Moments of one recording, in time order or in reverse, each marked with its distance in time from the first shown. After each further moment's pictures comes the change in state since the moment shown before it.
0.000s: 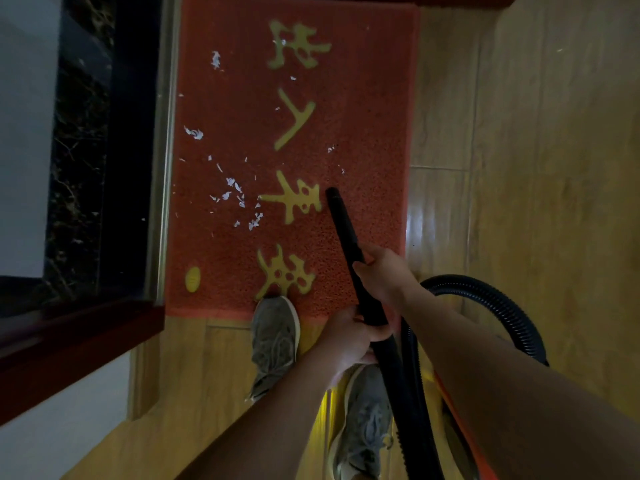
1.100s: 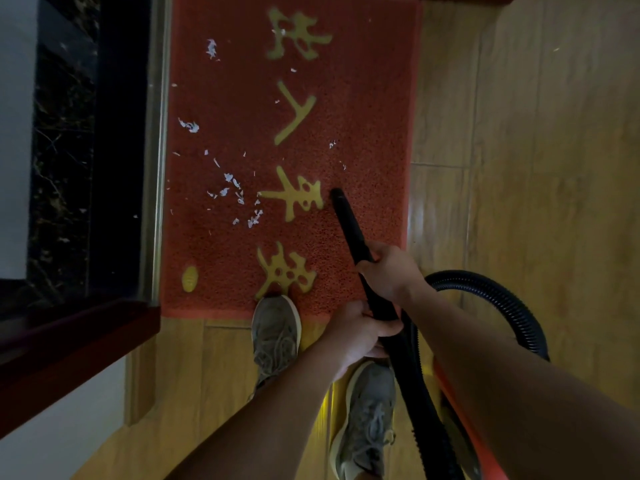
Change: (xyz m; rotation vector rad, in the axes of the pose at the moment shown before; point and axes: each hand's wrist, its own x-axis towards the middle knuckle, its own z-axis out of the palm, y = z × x) left_hand -0.004 0.014 -0.013 0.045 -0.083 -0.004; right_hand 0.004 -0.007 0.004 -0.073 0.039 0.047
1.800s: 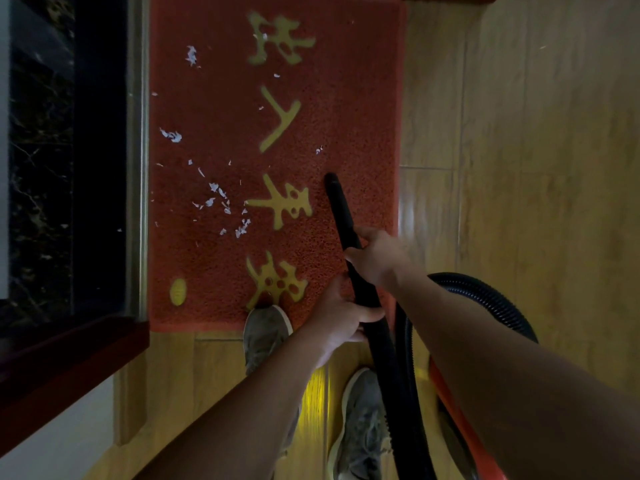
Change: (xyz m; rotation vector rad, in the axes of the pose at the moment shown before) left_hand 0.016 0.031 -0.006 0.004 0.048 0.088; right_hand 0.029 -0.011 -0.019 0.057 0.020 0.004
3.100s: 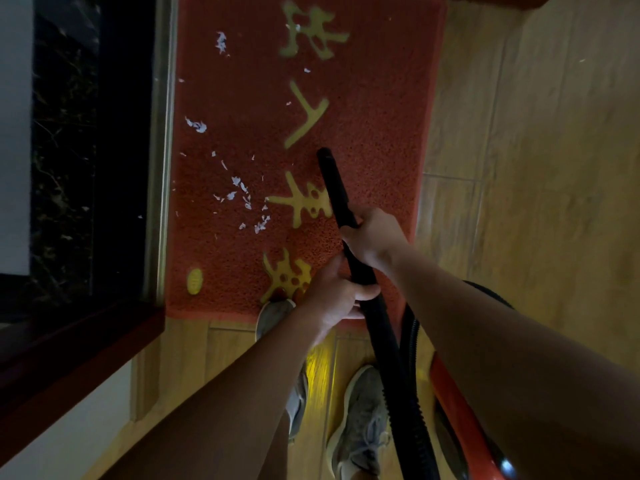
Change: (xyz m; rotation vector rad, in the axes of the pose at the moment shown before) left_hand -0.001 0.045 -0.038 -0.050 0.018 0.023; right_hand 0.017 -0.073 -0.008 -0.065 -0.010 -0.081
